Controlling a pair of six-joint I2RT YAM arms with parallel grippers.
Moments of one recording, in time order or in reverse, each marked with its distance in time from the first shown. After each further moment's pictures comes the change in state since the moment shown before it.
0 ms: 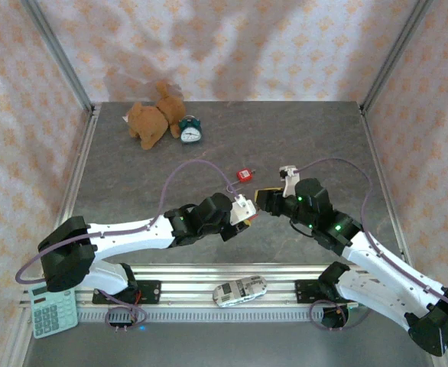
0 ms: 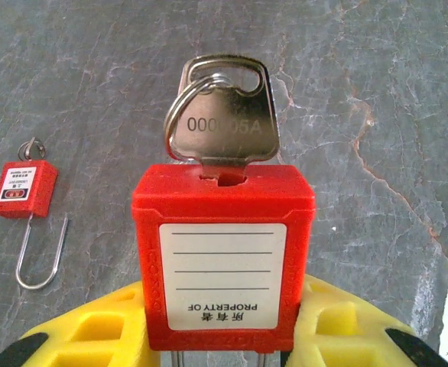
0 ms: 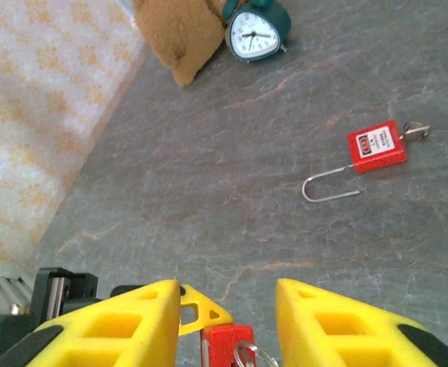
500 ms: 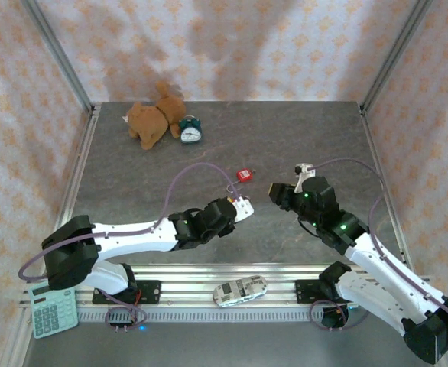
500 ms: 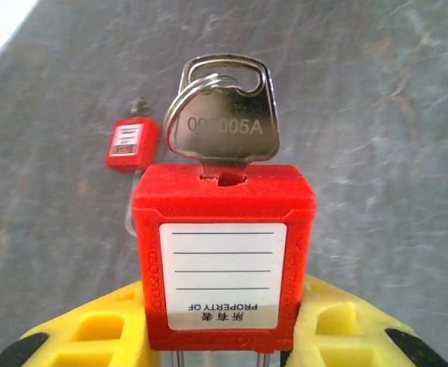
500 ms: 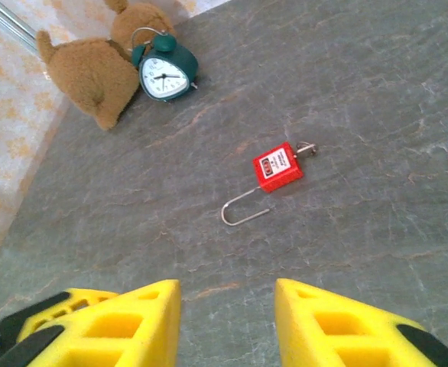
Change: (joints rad) left arm -0.052 0.023 0.001 -0.034 -0.404 0.120; right arm -0.099 -0.030 -0.009 -0.075 0.108 0.035
